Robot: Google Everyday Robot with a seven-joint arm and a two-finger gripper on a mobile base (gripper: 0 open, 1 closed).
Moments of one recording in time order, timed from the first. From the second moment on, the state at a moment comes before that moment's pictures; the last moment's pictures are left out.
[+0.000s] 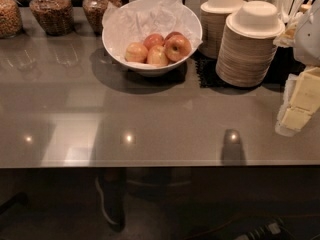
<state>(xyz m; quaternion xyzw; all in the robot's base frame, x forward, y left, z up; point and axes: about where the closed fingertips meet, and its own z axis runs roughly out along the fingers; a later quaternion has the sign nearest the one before) 0.438 -0.217 0.976 -0.60 0.78 -0.03 0.16</state>
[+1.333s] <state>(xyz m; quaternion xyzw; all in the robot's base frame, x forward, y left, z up) 0.503 -0.190 0.969 -0.57 0.77 0.00 0.28</state>
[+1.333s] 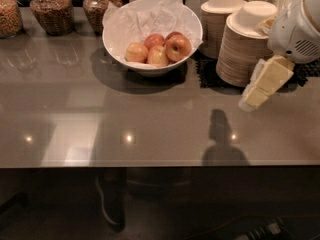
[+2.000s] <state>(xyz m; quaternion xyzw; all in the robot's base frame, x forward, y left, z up) 0.585 -0.157 0.979 -0.55 0.76 0.01 0.35</state>
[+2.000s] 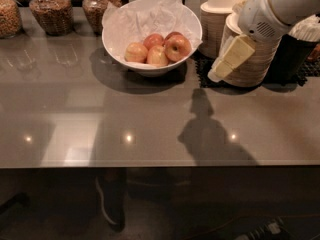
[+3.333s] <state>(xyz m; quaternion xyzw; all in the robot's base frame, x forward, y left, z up) 0.667 -0.082 0.978 -0.54 0.75 0.00 0.37</state>
